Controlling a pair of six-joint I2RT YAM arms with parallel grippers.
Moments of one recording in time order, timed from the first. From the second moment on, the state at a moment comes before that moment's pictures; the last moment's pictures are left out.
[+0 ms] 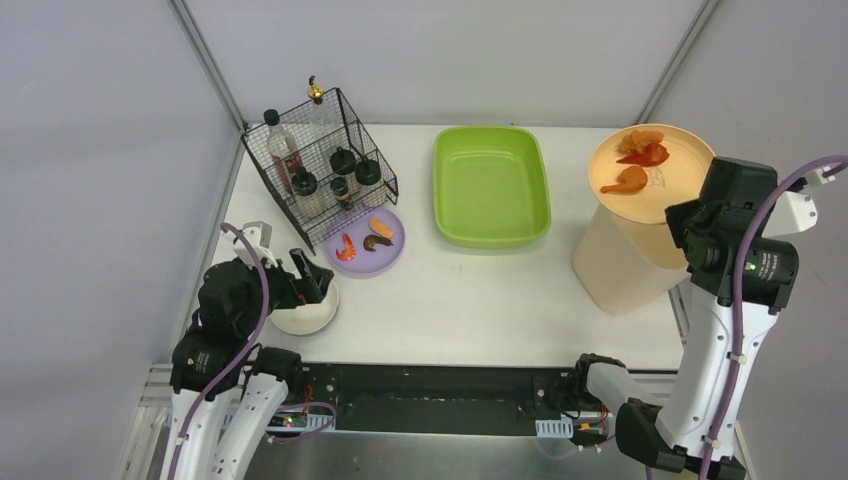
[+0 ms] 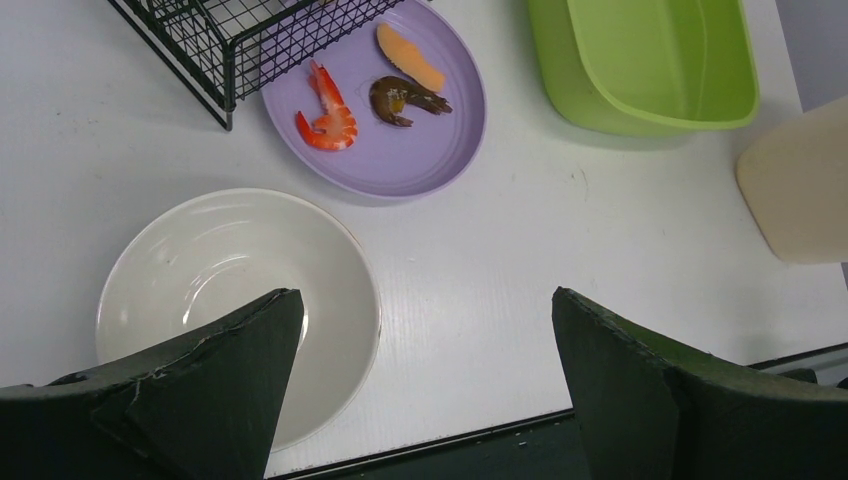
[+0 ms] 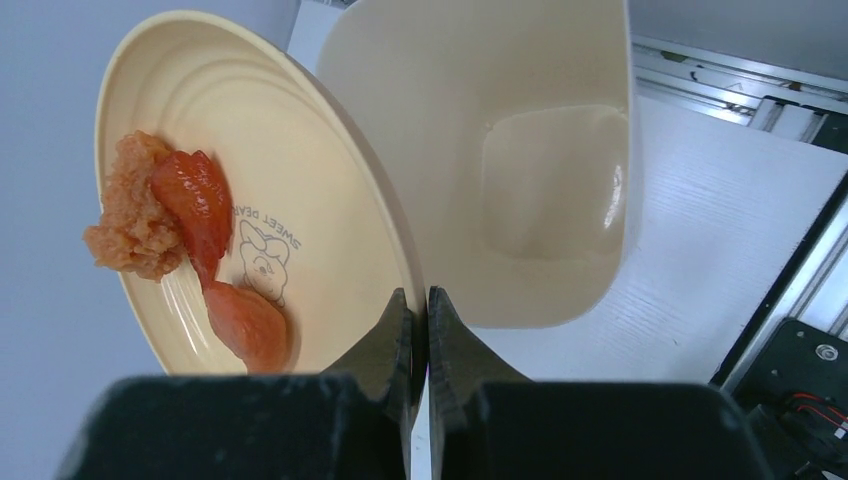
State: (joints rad) left arm -0.18 0.35 0.79 -0.86 0.10 -0.40; right arm -0.16 1.04 1.75 -1.38 0.41 0.96
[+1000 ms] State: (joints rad) left arm -0.22 0.33 0.79 -0.86 0.10 -0.40; right arm -0.19 1.12 1.75 -1.56 0.84 1.02
